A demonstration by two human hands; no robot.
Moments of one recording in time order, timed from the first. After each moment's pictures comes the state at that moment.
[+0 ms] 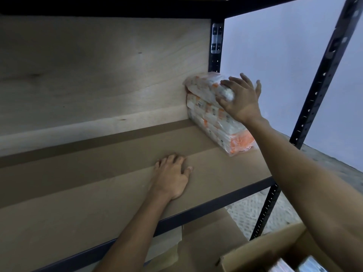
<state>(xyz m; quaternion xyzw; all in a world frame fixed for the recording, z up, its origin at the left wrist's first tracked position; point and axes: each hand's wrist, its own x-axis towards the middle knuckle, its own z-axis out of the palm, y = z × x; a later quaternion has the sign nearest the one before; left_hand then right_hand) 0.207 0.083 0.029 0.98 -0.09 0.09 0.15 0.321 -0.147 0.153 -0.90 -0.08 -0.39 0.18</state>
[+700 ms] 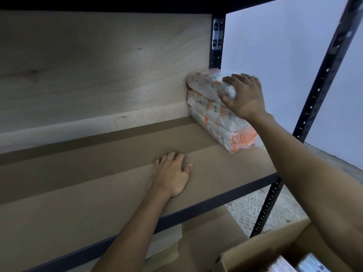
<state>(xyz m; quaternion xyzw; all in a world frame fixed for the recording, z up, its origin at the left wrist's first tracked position) 0.209 0.083 0.028 0.98 -0.09 0.09 0.15 0.326 -0.155 0.156 -0.90 -0.11 -0.41 0.12</state>
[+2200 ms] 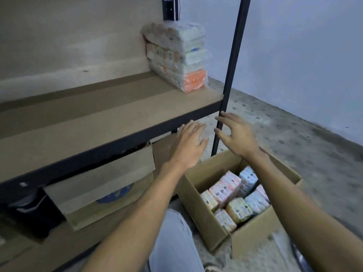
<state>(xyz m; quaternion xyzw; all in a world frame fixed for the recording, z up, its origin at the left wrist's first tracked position) 0.047 -0.025 -0.007 0.91 -0.29 0.12 0.28 0.032 -0.205 0.000 -0.95 -0.04 -0.24 0.19</state>
